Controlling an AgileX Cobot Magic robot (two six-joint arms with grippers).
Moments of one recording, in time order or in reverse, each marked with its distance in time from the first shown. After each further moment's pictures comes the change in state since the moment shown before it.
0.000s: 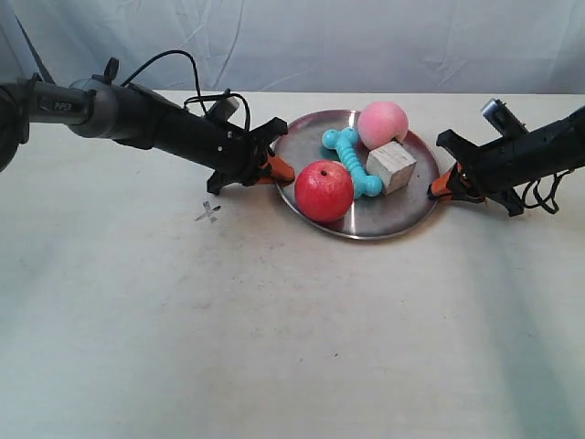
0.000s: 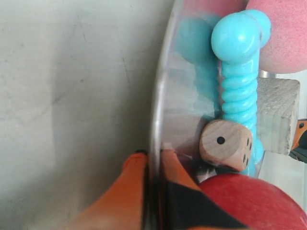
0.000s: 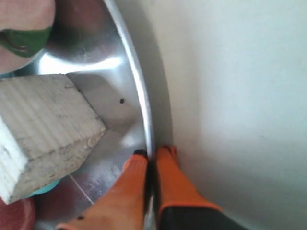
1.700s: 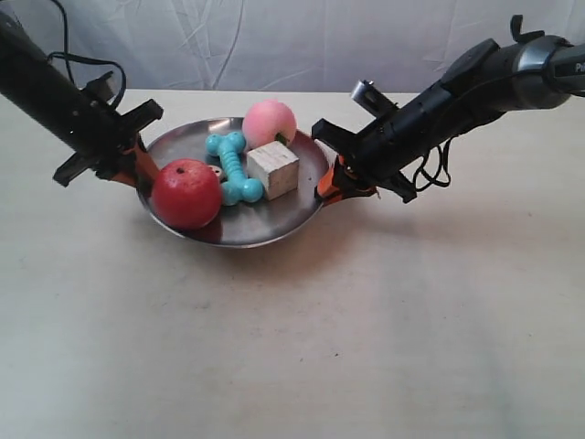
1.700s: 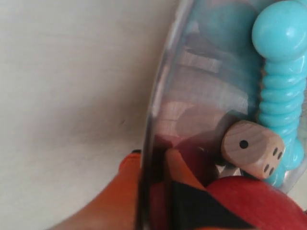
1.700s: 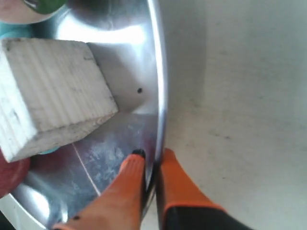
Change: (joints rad) left arm 0.311 -0.256 0.105 0.612 0.379 -0.386; right arm 0.395 -0.099 -0.106 -0.125 0.111 0.320
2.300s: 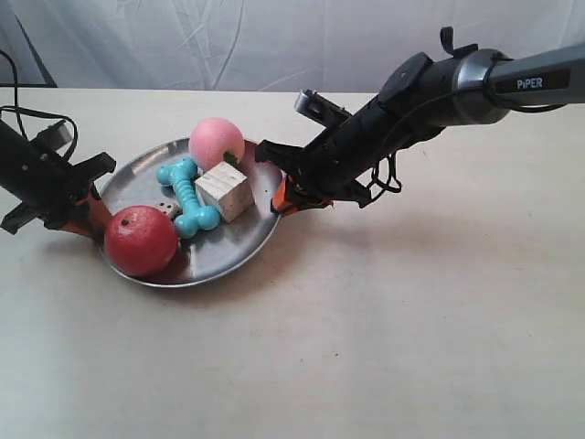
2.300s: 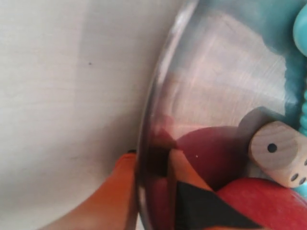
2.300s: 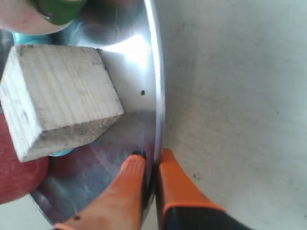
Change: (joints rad) left arm 0.117 -0.058 0.273 0.024 -0.158 0.169; right arm 0.163 0.002 0.000 -0.020 -0.158 0.009
